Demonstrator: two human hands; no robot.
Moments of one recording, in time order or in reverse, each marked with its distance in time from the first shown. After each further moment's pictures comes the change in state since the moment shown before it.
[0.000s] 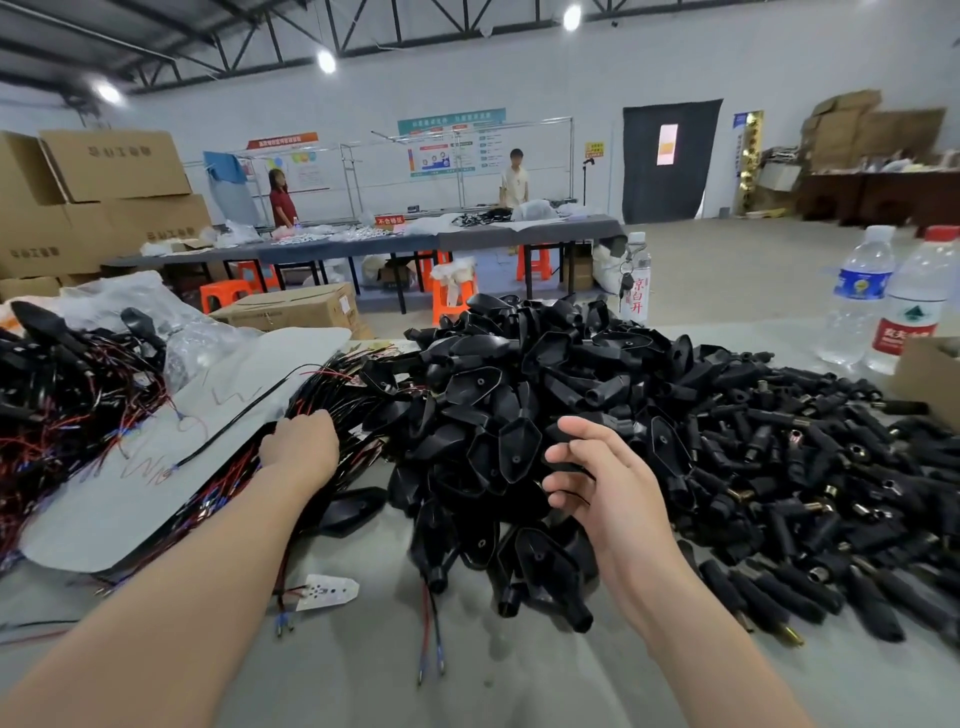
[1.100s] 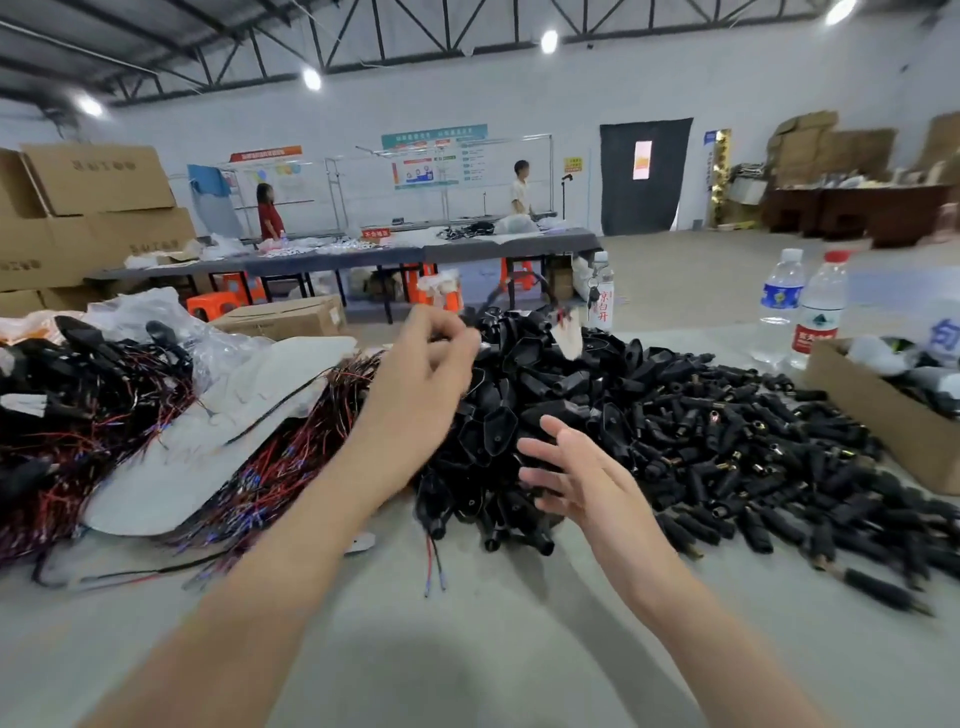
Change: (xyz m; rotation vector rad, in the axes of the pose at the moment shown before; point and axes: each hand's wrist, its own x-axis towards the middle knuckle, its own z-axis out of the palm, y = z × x) left_hand -0.214 0.064 -0.156 -1.212 0.186 0.658; right_hand -0.096 -0.040 -0.010 -0.266 -0.210 -0.076
